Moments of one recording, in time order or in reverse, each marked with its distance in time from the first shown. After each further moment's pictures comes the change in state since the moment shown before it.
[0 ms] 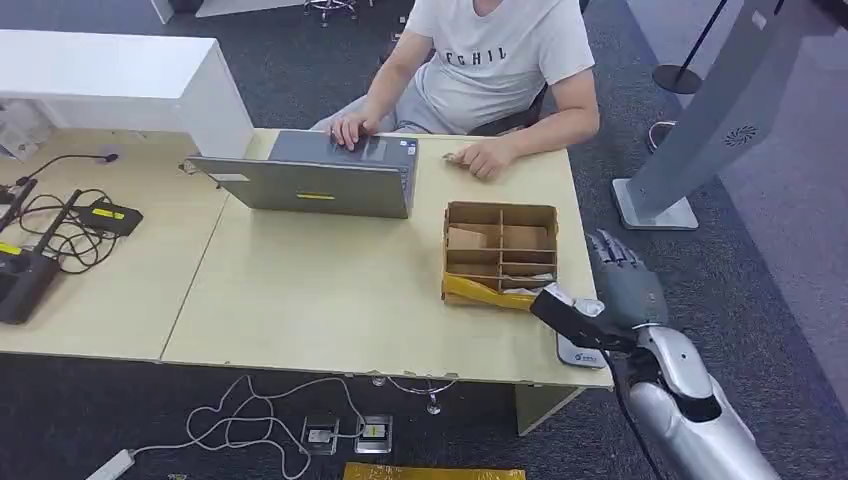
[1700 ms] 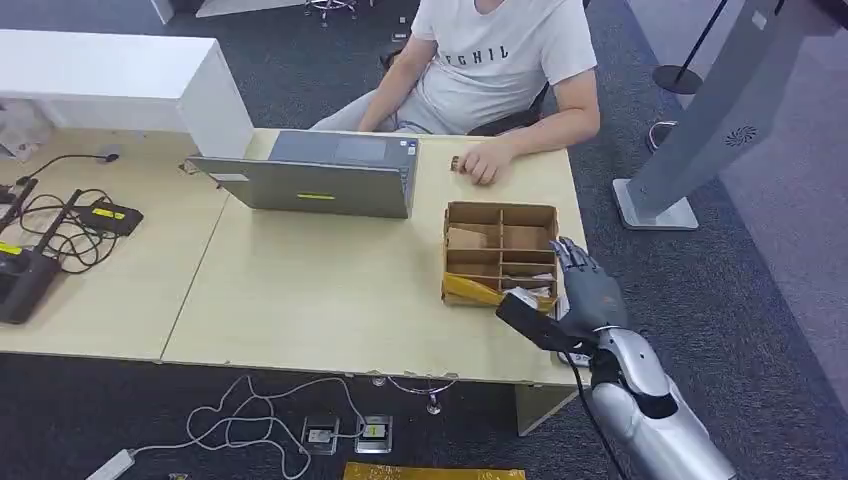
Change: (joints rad) left arm -0.001 0.003 0.000 0.000 -0.021 -0.017 0.000; right arm -0.032 0.108 0.072 0.068 -0.011 -0.015 0.013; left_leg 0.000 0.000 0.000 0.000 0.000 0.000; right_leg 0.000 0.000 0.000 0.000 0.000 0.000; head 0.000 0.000
